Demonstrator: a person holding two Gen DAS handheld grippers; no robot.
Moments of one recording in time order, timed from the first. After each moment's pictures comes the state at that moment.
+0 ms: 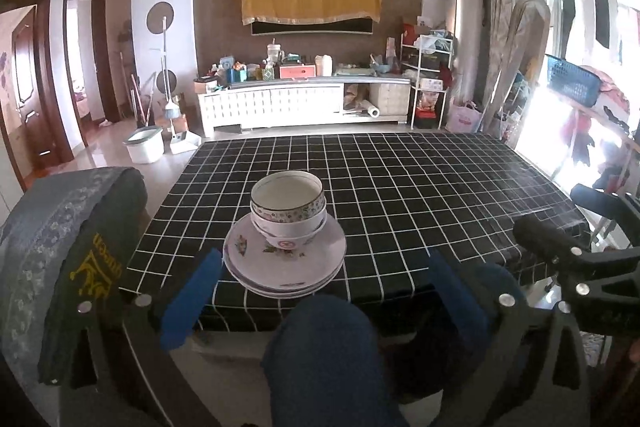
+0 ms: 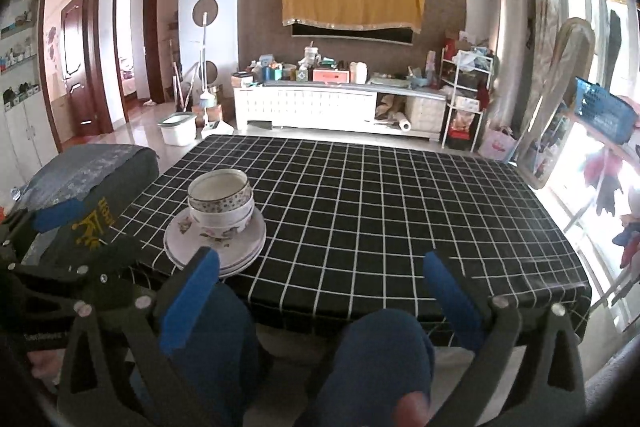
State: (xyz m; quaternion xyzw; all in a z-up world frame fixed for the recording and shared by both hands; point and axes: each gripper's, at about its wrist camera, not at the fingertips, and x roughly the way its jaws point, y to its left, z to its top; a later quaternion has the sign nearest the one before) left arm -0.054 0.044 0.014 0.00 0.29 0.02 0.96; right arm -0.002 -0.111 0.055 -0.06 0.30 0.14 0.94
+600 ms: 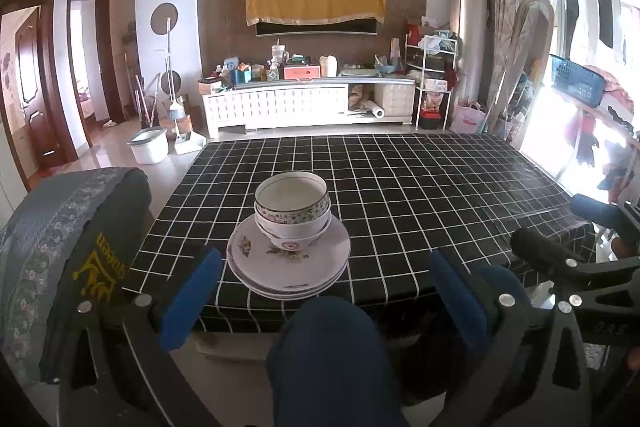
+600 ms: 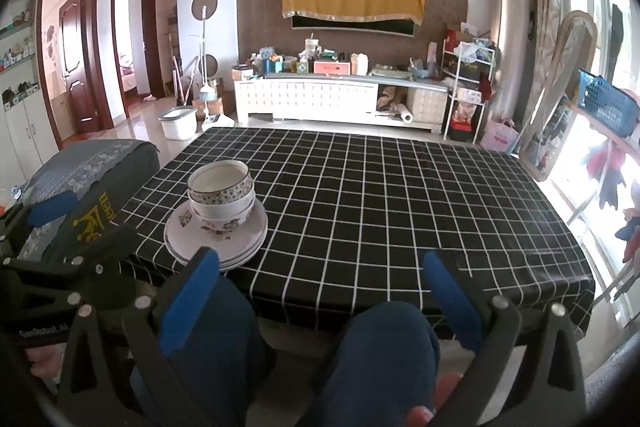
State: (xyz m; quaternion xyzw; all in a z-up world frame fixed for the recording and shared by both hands) left arm -0.055 0.041 0.012 0.00 0.29 0.03 0.96; right arm -0.005 -0.111 0.048 -0.05 0.31 0.14 0.94
